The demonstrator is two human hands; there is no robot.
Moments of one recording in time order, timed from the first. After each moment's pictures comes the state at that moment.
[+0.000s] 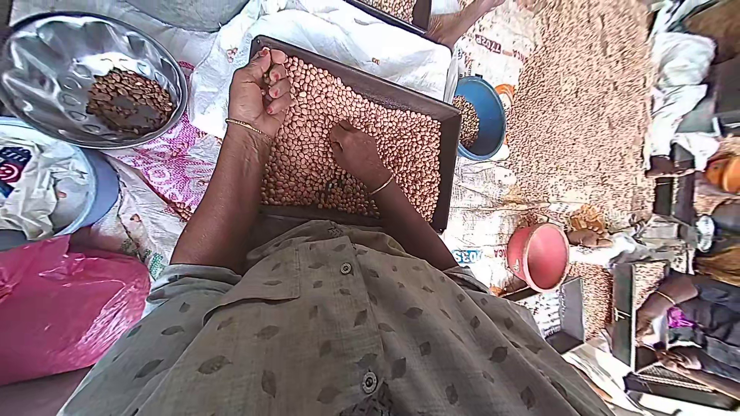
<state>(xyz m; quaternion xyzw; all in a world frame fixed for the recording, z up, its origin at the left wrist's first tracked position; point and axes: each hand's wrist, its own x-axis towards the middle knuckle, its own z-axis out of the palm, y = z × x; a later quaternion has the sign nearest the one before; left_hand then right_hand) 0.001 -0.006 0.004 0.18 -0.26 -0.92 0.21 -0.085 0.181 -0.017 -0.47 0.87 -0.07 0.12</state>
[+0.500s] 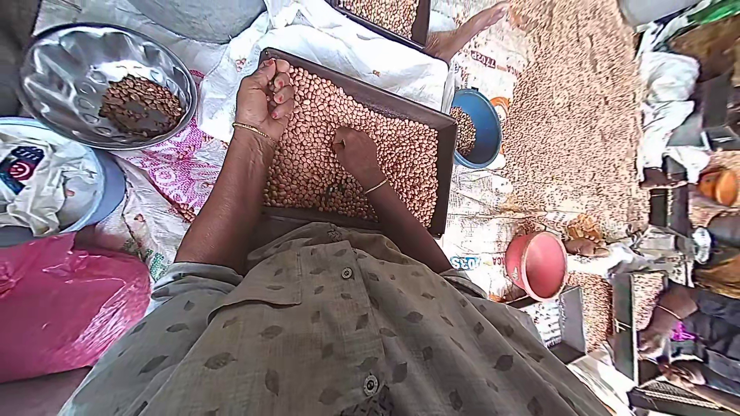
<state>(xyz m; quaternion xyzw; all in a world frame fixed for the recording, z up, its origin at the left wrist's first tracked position) 0.003 -0.008 0.004 0.19 -0.26 -0.92 0.23 -0.082 0.166 -0.007 -0.35 0.92 -0.05 0.17</state>
